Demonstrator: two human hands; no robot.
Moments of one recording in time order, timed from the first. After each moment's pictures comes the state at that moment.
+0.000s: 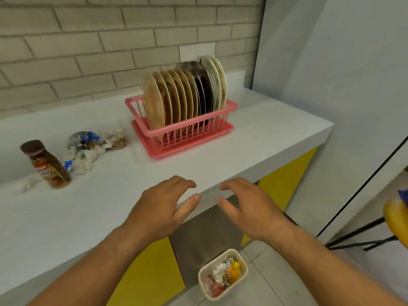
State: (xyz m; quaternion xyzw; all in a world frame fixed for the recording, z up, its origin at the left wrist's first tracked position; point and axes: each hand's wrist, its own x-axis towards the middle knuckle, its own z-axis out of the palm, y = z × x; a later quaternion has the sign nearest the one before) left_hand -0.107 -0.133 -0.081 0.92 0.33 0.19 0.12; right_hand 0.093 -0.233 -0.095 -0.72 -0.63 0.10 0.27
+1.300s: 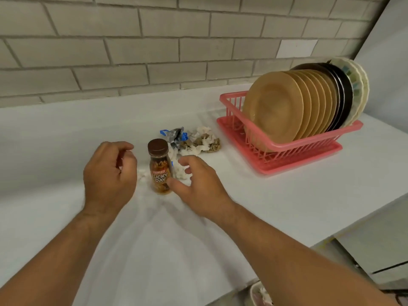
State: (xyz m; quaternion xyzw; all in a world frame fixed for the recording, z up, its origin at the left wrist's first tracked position) left_hand -0.389 0.108 -0.090 0.68 0.51 0.52 0.08; right_hand -0.209 0.056 -0.103 -0.64 -0.64 0.24 0.36
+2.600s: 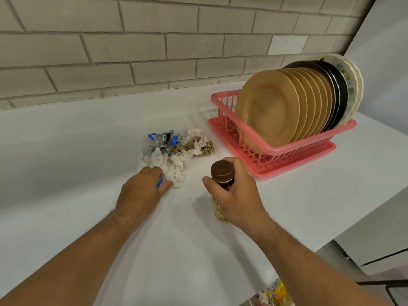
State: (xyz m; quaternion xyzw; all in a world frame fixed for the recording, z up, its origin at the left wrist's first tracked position) left_hand -0.335 0.151 -0.149 0.81 0.55 0.17 0.11; right_hand -0.147 0.035 -0.103 -0.64 -0.54 0.20 0.51
